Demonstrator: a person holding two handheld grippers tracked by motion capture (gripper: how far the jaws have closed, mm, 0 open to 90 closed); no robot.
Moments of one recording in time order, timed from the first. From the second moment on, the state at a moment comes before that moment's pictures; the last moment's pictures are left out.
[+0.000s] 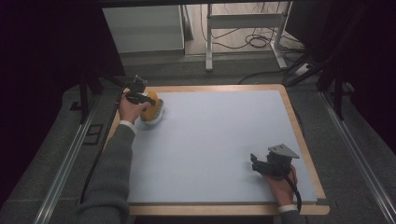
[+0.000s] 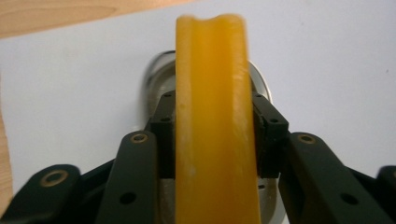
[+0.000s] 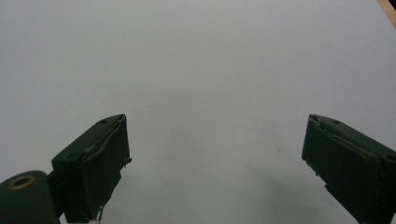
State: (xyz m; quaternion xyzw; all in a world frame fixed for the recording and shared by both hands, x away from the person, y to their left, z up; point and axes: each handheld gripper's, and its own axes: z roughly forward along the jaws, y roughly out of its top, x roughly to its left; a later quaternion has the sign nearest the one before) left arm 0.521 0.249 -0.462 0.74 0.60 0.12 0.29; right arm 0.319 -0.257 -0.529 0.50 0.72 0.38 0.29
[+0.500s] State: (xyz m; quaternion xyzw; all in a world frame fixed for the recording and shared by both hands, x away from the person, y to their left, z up) left arm 0.505 0.264 -0.444 0.73 0.60 0.17 0.26; right arm 0.318 -0.256 -0.529 0.50 0.72 0.37 0.30
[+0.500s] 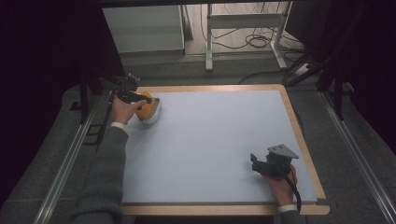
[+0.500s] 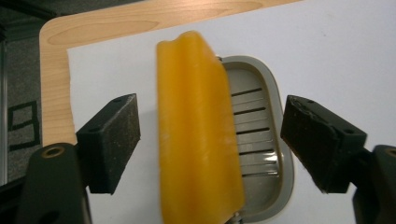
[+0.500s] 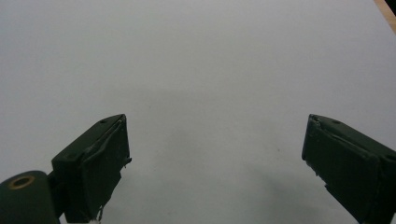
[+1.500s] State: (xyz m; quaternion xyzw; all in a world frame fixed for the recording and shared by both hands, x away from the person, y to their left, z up) left arm 0.404 0.252 -0.441 0.75 0.51 0.14 0.39; right arm 0.318 -0.256 -0.528 0.50 0.72 0.37 0.30
